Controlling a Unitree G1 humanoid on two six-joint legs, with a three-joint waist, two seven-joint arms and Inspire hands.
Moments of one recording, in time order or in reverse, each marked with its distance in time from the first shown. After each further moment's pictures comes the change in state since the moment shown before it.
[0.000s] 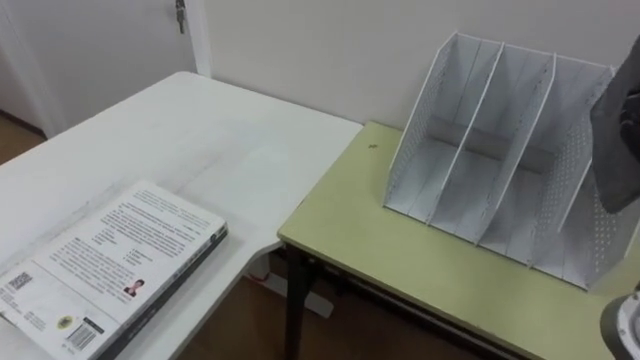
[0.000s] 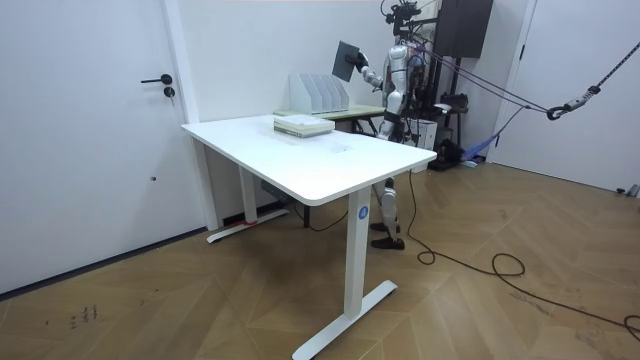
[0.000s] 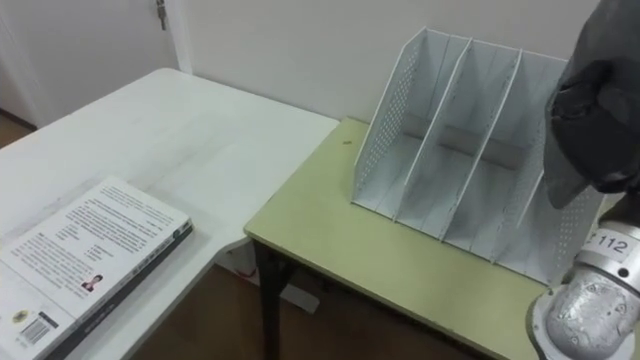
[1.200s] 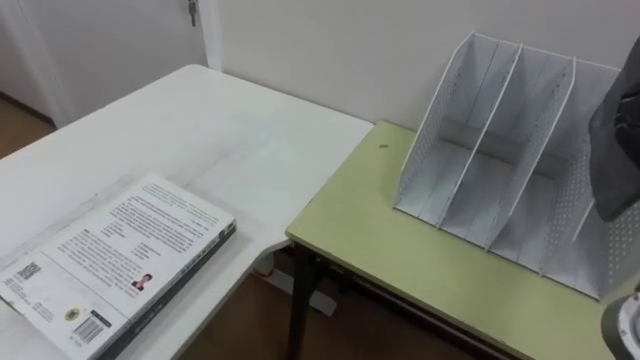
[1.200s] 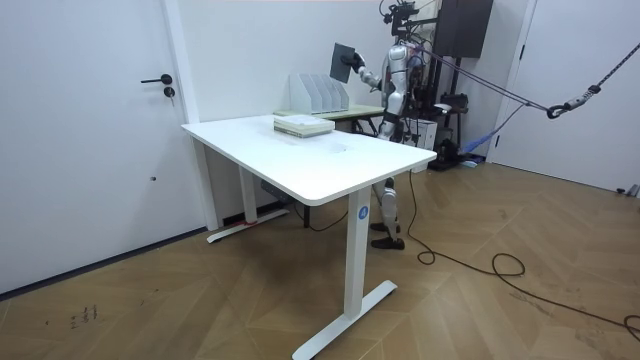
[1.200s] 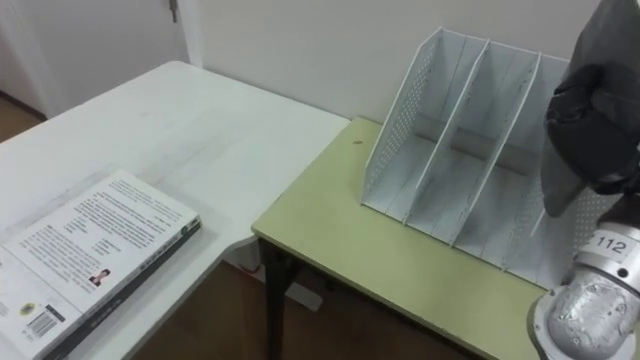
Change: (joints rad) left arm 0.001 0.000 0.046 -0.002 0.002 0.019 0.018; right arm -0.001 -0.004 -0.029 0.042 -0.001 0.000 0.037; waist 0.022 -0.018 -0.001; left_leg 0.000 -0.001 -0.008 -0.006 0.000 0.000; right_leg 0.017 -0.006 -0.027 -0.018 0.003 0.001
